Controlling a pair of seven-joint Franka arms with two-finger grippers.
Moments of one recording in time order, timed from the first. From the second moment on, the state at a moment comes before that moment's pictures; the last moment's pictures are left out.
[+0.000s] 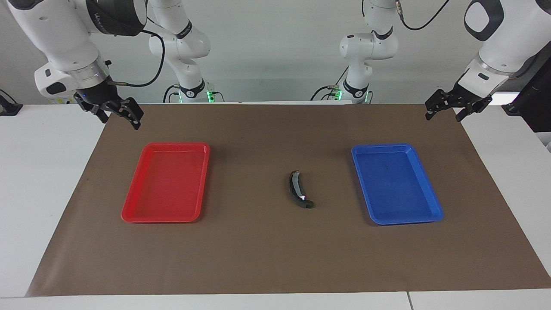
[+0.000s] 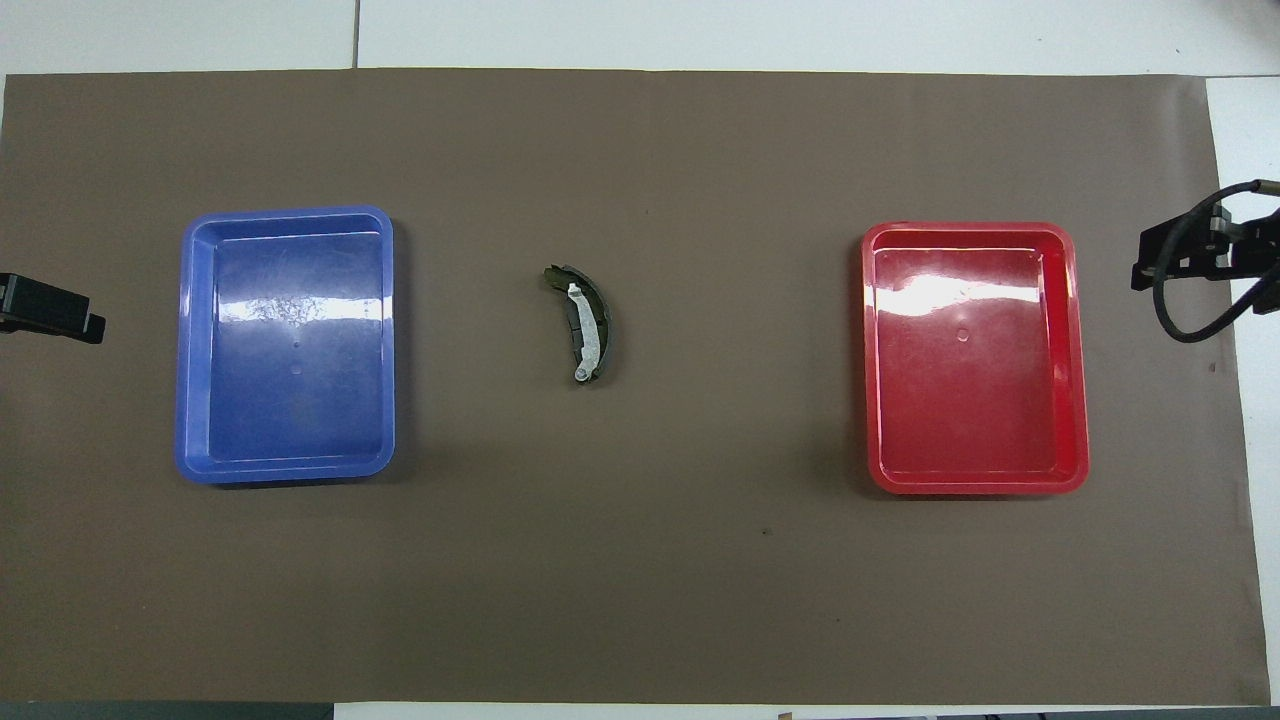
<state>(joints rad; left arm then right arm) -0.08 -0.01 0.11 -1.60 -0.02 1.52 0.16 0.03 0.04 -0.07 -1.53 -0.03 1.50 0.20</state>
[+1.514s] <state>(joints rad) -0.08 -0.01 0.11 -1.60 -0.02 1.52 0.16 -0.02 -0.04 0.00 -1.59 -0.03 1.51 0.15</state>
